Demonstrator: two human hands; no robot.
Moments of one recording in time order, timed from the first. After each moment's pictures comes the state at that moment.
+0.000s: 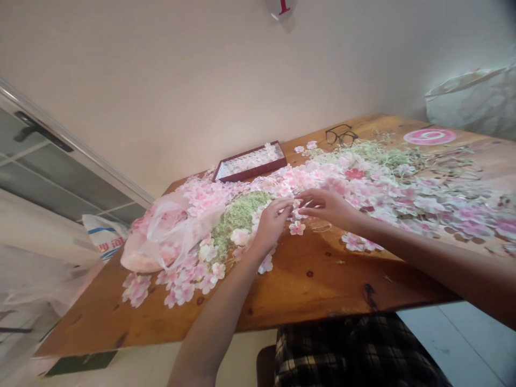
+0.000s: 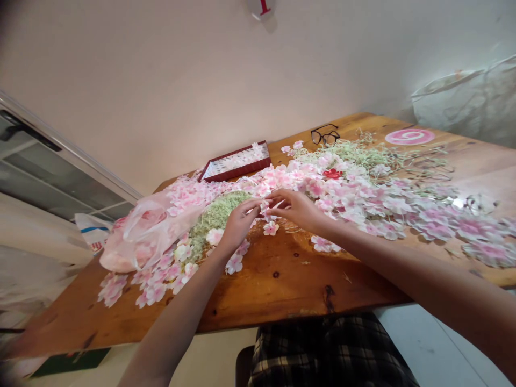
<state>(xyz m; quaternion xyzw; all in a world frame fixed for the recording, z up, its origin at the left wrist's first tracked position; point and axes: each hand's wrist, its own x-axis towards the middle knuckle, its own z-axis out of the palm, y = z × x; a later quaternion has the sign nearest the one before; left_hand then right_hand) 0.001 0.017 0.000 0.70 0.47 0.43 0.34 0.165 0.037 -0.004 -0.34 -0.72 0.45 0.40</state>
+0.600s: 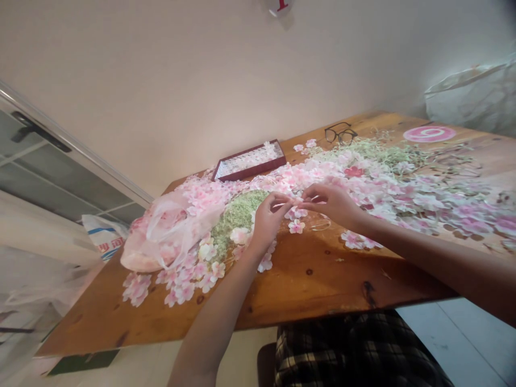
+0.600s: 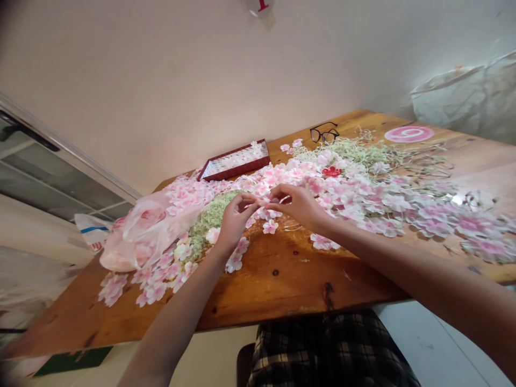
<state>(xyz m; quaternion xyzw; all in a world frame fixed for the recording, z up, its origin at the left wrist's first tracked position) 0.009 0.010 0.012 0.62 0.46 0.51 0.37 0.166 0.033 0.002 -0.36 -0.73 0.37 0.45</state>
